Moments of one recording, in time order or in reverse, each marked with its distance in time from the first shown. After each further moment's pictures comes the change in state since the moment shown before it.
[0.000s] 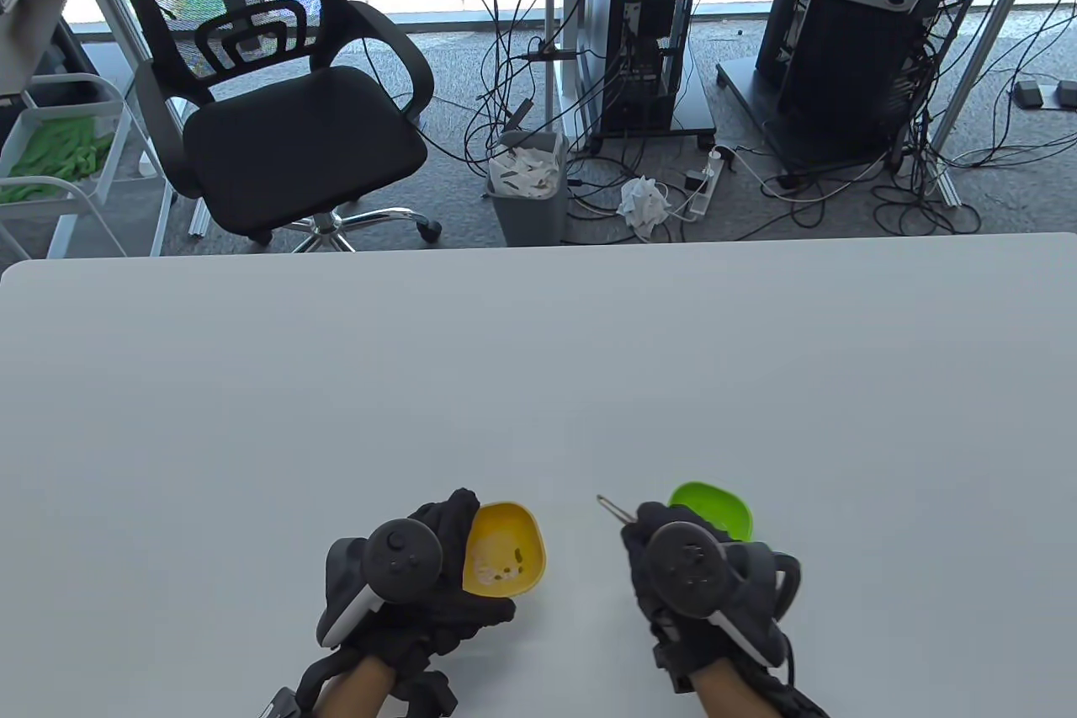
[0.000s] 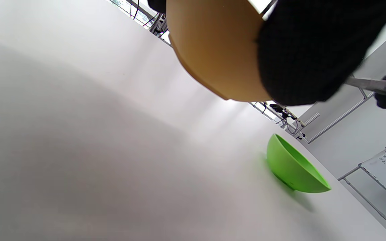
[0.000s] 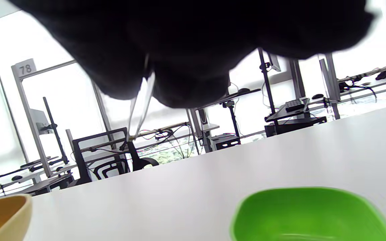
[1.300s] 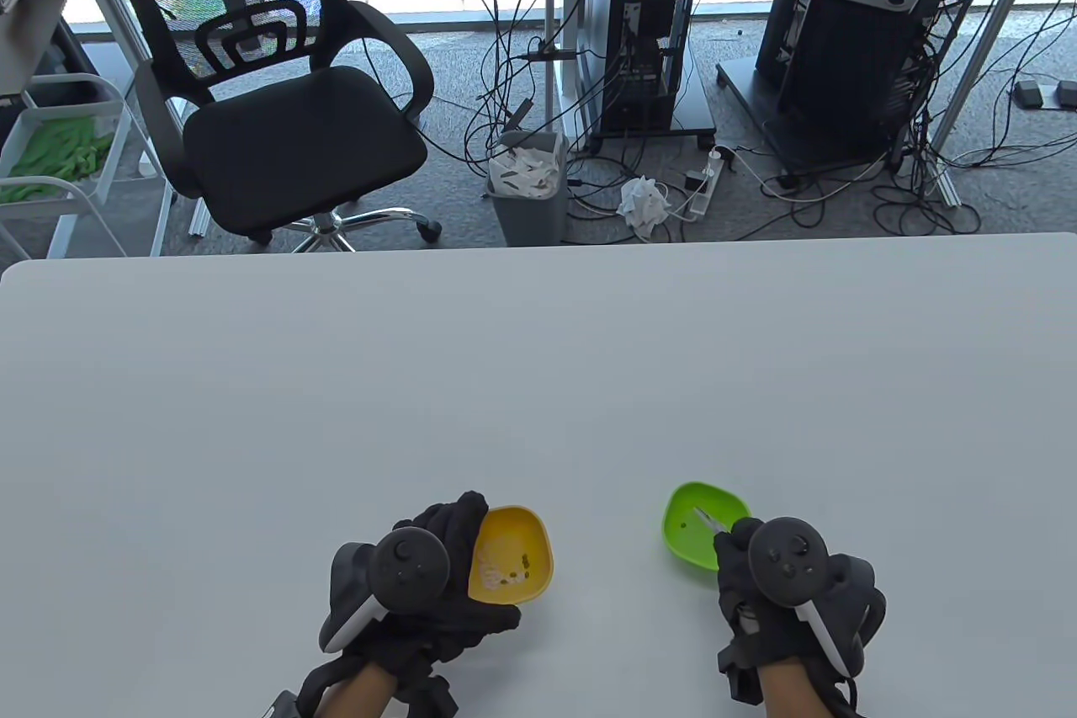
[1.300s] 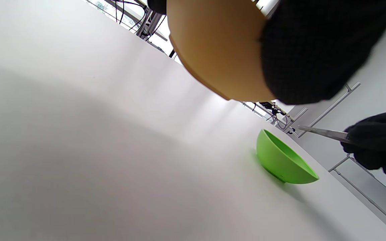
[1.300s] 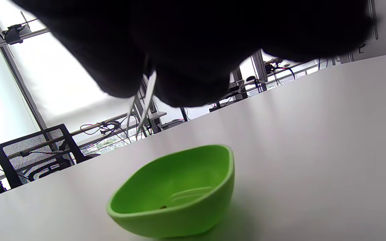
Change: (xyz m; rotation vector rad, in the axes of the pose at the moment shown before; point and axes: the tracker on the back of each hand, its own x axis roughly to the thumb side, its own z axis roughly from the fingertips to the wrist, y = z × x) left_hand 0.008 -0.001 0.005 0.006 -0.048 -0.039; right_hand -0.051 0.020 0.001 0.044 0.182 -0.027
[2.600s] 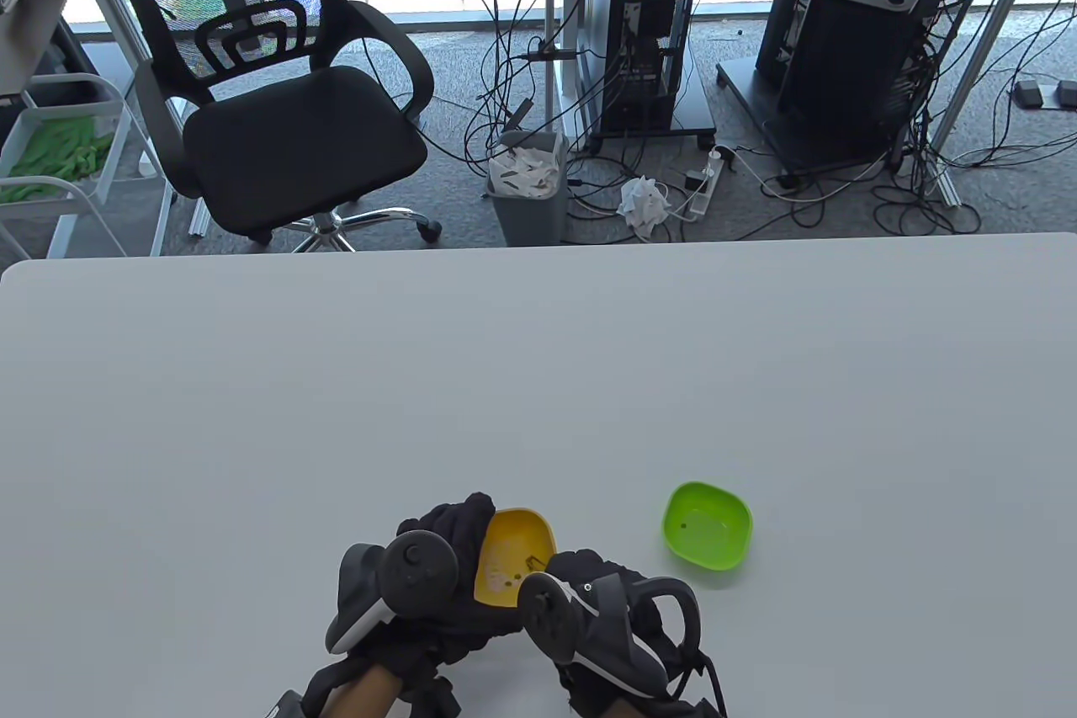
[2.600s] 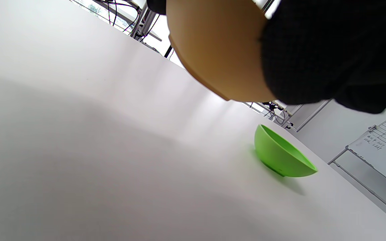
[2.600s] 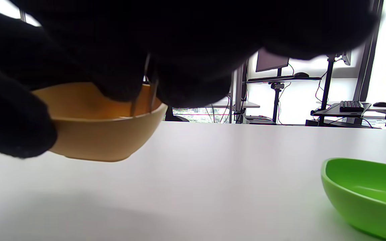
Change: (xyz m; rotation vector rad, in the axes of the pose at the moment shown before) left_hand 0.005 -0.003 -0.001 -0.003 -0.021 -0.044; right_hand 0.157 0.045 0.061 0.125 -0.444 0.296
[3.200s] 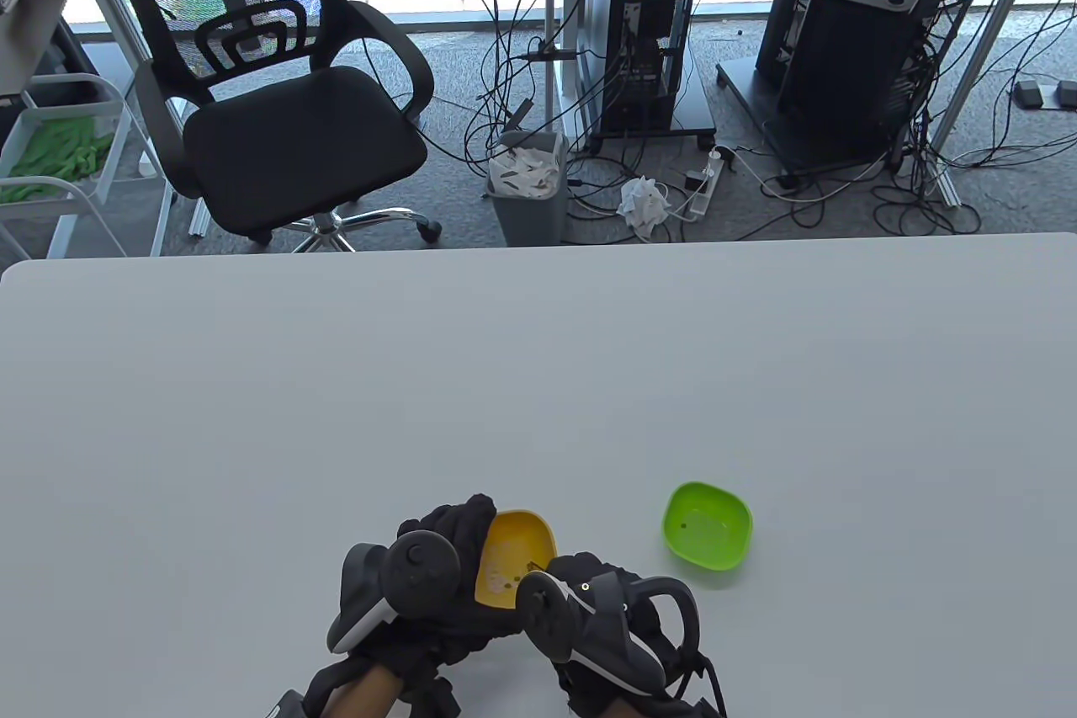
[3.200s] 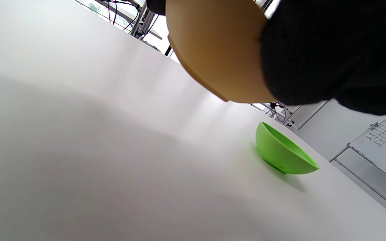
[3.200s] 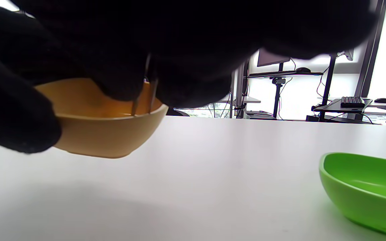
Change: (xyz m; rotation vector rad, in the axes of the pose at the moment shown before) left_hand 0.001 -0.001 0.000 -0.007 0.002 -0.005; right_hand 0.001 0.000 0.000 0.021 0.001 0.007
